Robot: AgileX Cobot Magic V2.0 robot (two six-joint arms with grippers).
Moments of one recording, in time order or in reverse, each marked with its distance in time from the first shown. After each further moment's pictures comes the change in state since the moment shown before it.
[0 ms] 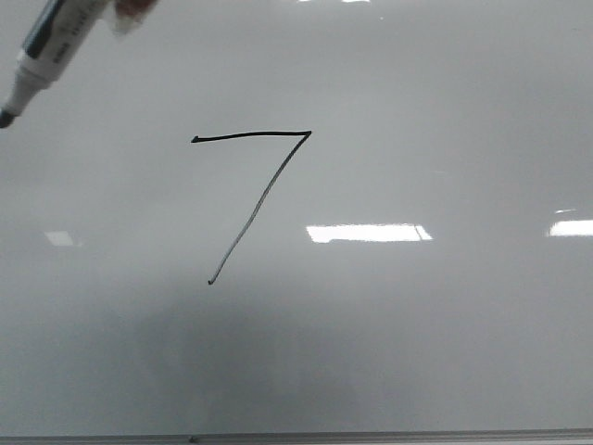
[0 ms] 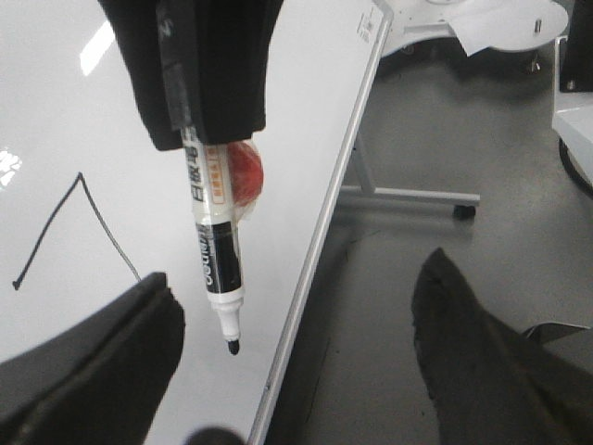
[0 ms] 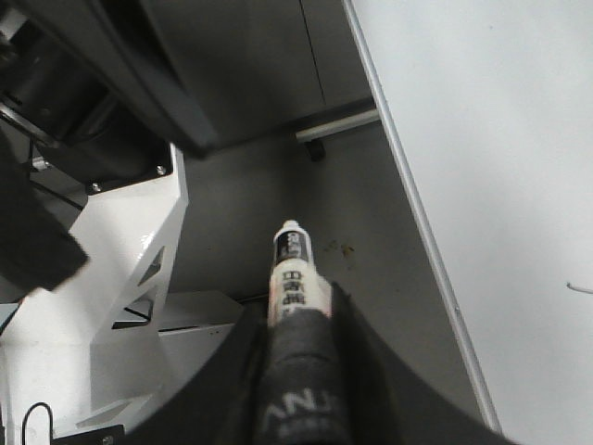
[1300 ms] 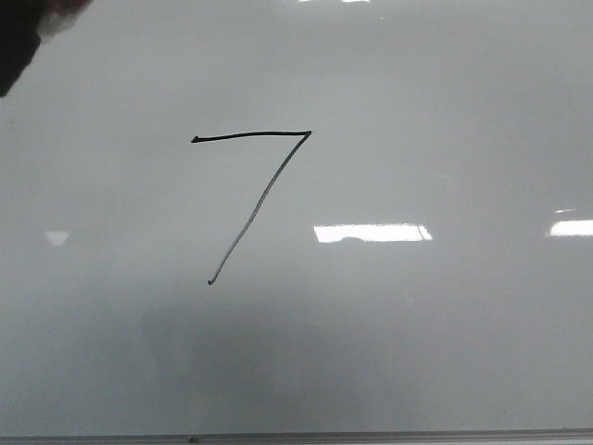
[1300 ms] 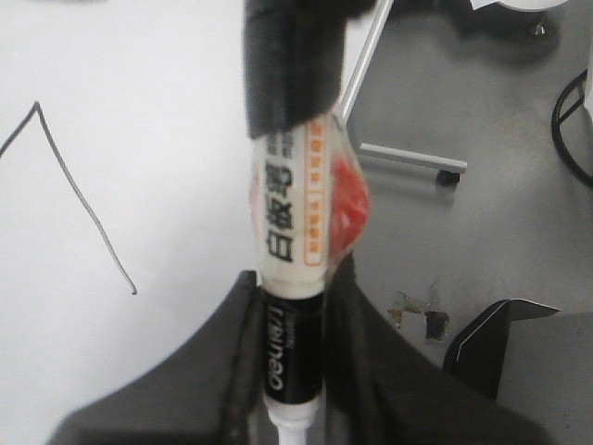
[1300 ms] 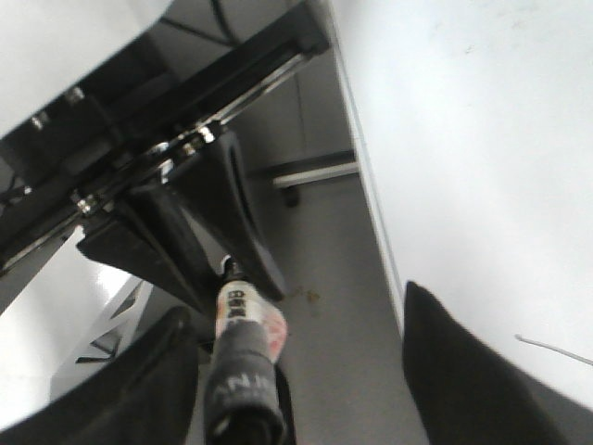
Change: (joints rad) left arm 0.002 0.173 0.000 0.026 -0.076 -0.118; right arm -0.019 -0.097 0.003 -0.018 -0.072 -0.034
